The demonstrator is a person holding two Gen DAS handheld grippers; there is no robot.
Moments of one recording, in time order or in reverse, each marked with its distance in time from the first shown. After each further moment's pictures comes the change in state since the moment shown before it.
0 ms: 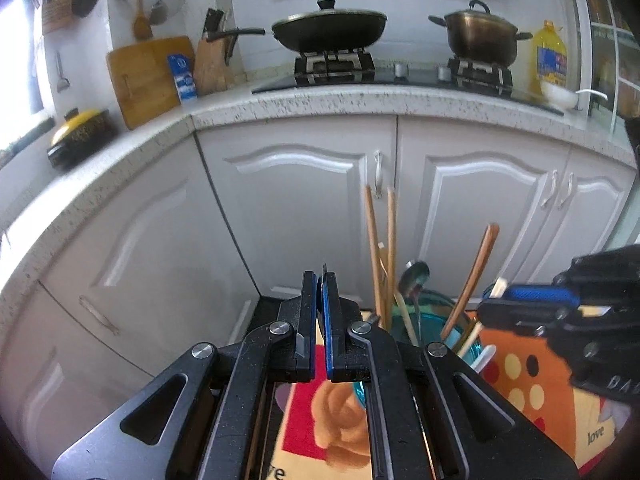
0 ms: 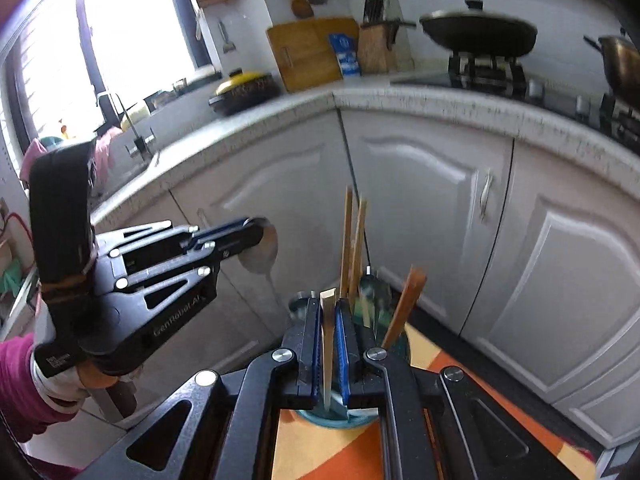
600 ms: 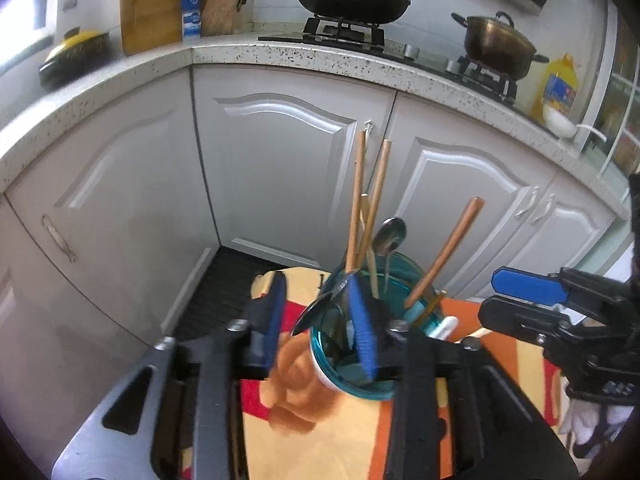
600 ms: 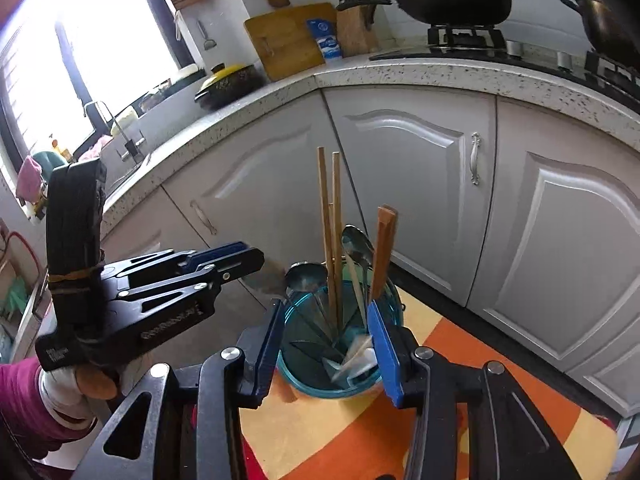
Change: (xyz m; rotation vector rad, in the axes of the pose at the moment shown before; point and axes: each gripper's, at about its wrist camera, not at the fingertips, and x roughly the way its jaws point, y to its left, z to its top) left arm -0.003 0.008 -0.021 -0.202 0.117 -0.135; right arm -0.014 -0.018 -0.020 0.073 0.004 -0.005
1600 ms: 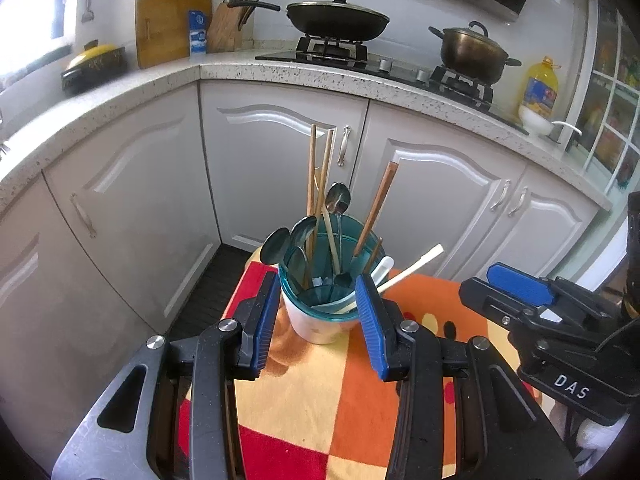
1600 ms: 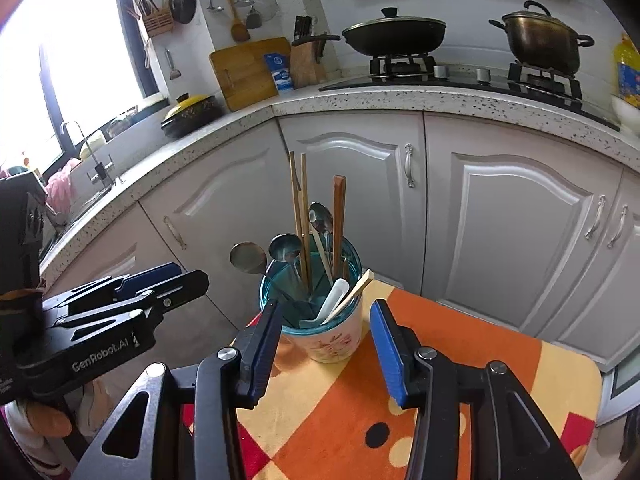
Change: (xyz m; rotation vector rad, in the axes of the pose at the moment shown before) left arm -0.079 -0.039 -0.051 0.007 -0.055 0.019; right arm -0.068 0.038 -0.059 0.070 -0.123 -0.209
